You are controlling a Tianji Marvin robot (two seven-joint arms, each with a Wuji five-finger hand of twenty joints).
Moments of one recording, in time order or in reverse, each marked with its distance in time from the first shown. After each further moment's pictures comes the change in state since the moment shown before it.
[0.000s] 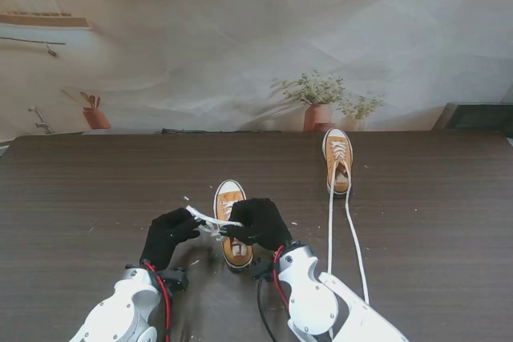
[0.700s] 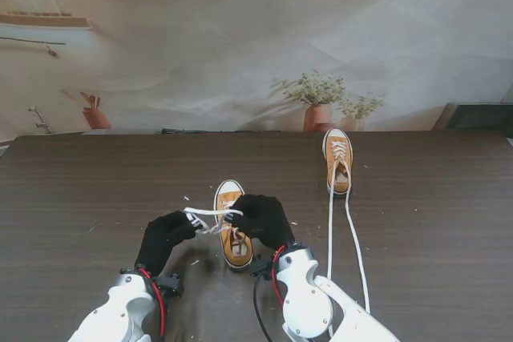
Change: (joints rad) left arm 0.033 0.015 -0.019 -0.005 0.057 -0.061 -0.025; right arm -0.015 -0.029 0.006 0.012 -0.031 0.027 -0.108; left_hand 0.020 0.012 -0.023 0.007 0.000 0.000 0.000 0.000 -0.009 -0.010 0.000 0.000 -0.002 0.001 -0.001 0.000 -0.015 0.000 0.000 0.000; right_hand -0.067 0.228 0.020 0.019 -0.126 -0.059 -0.204 -0.305 0.009 0.042 -0.084 -0.008 0.000 0.090 0.001 0.010 -0.052 0.089 -0.008 0.006
